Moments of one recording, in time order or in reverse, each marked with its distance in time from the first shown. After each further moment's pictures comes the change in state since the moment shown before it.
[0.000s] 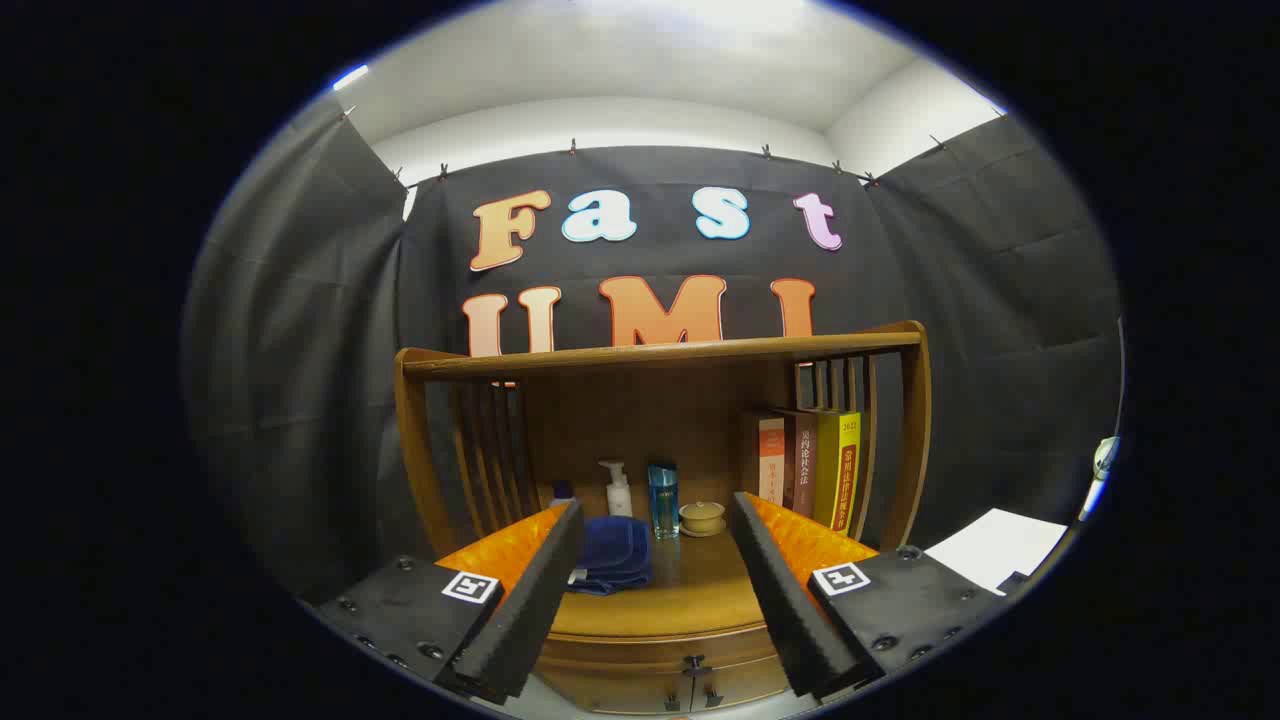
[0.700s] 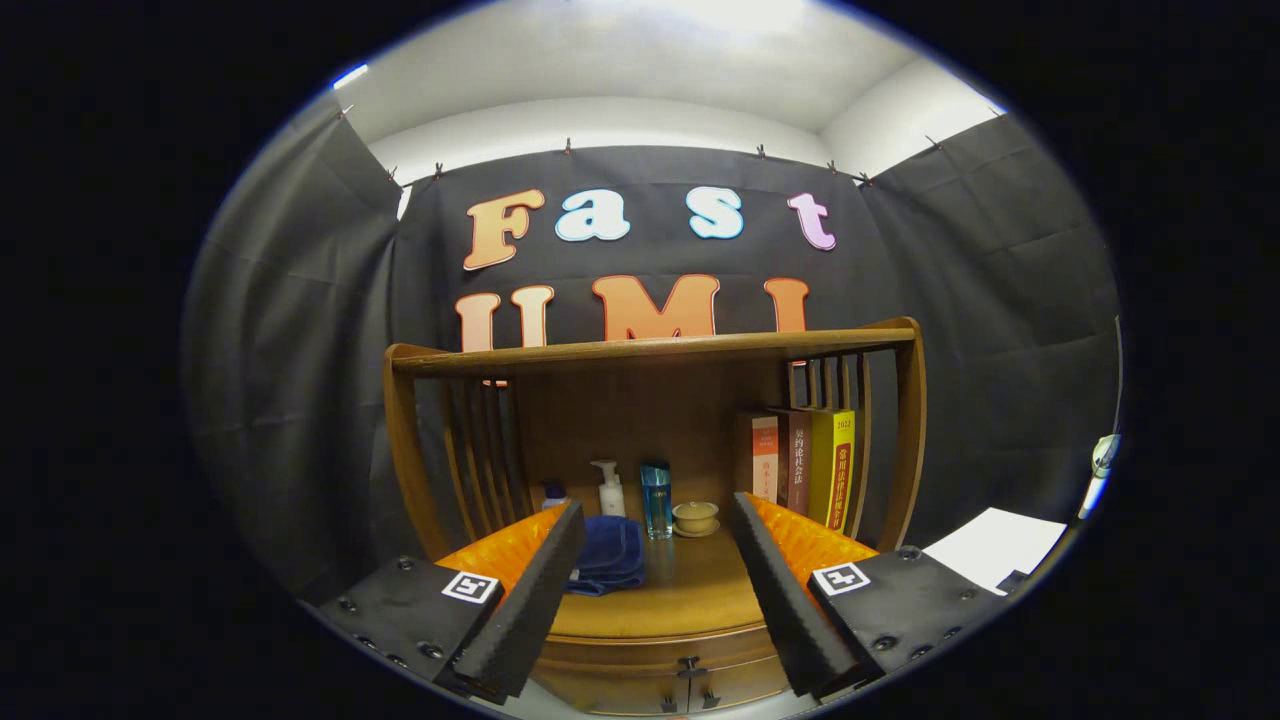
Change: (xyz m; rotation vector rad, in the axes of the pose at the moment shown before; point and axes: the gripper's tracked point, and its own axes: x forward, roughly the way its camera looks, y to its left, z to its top) arm 0.001 -0.009 -0.006 -0.002 -0.003 -0.018
